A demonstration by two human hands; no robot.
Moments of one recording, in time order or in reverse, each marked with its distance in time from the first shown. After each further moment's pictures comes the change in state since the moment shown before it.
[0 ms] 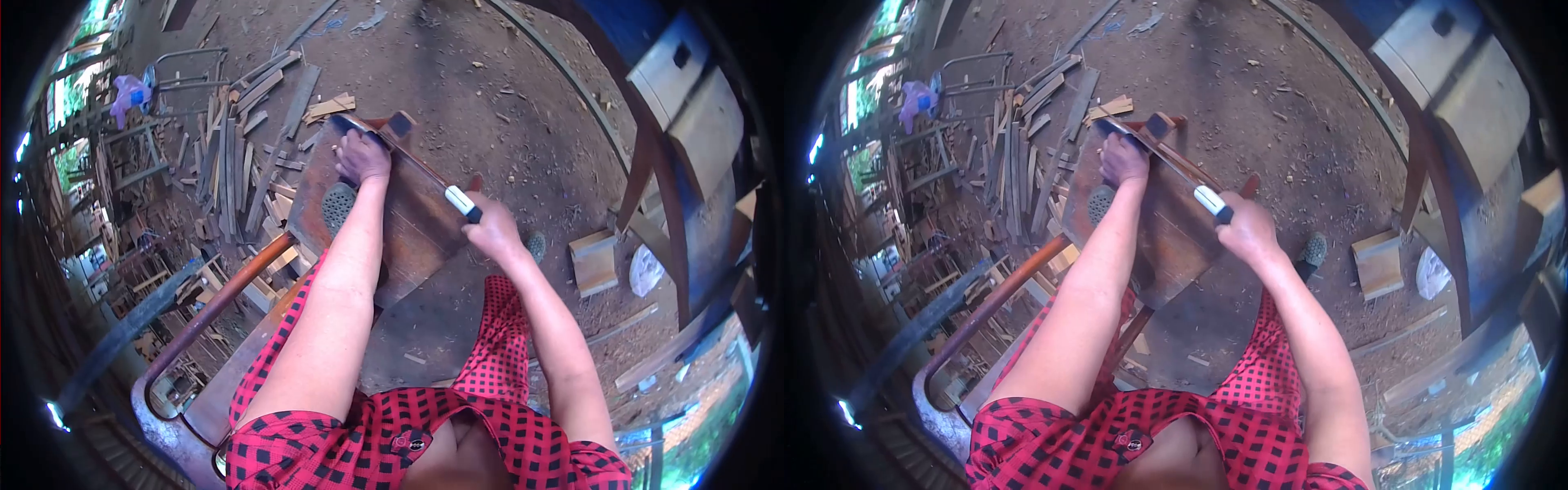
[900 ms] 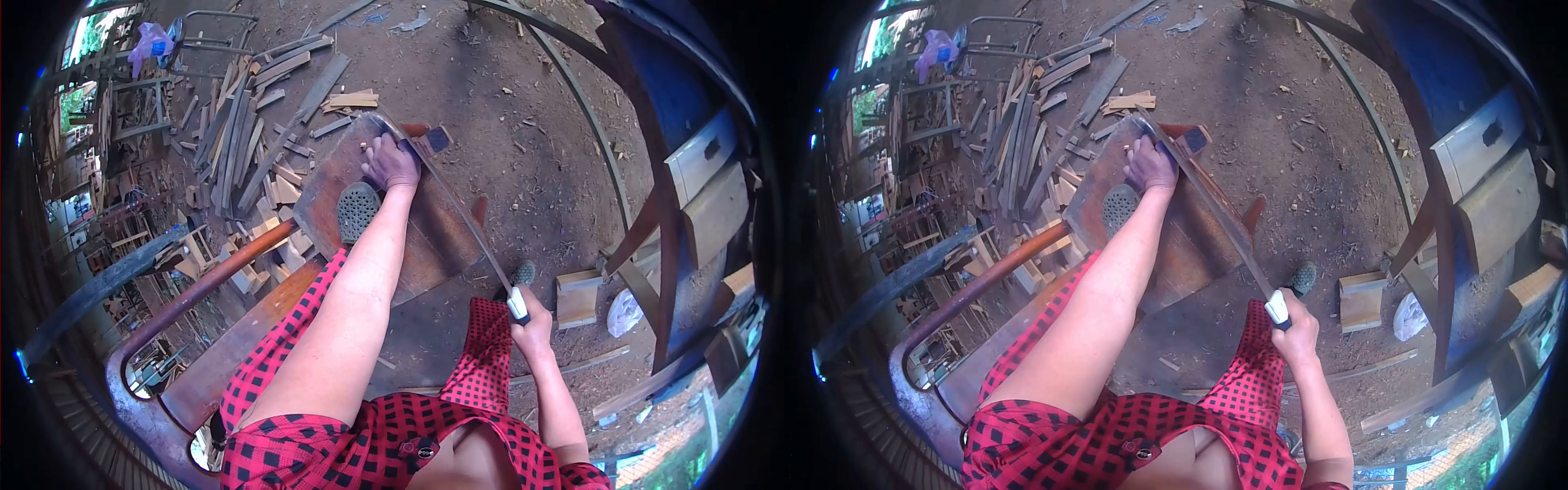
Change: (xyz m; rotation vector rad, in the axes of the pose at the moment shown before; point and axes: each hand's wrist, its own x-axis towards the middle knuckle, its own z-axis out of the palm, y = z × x) left_hand 0.008 -0.006 0.002 -0.012 -0.070 -0.064; right_hand -0.114 0.053 -0.012 -0.114 0.210 -0.113
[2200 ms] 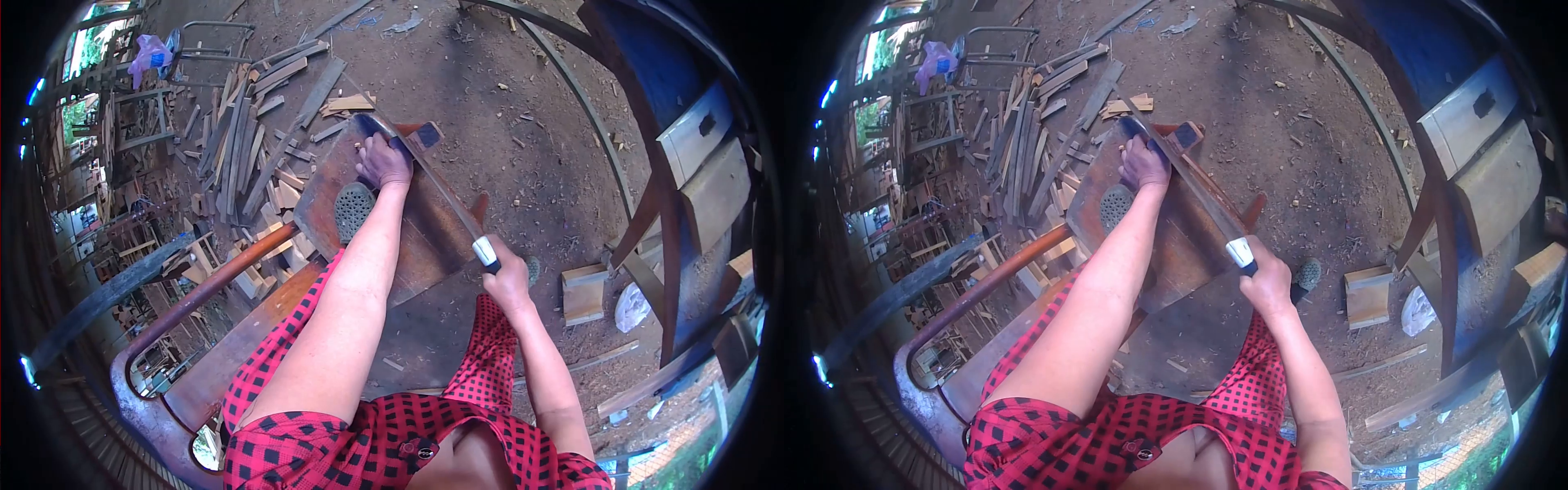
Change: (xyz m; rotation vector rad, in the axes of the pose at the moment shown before) left_hand -0.004 0.002 0.001 -0.040 0.098 0.028; right_hand 0.071 -0.031 0.035 0.031 -0.113 0.053
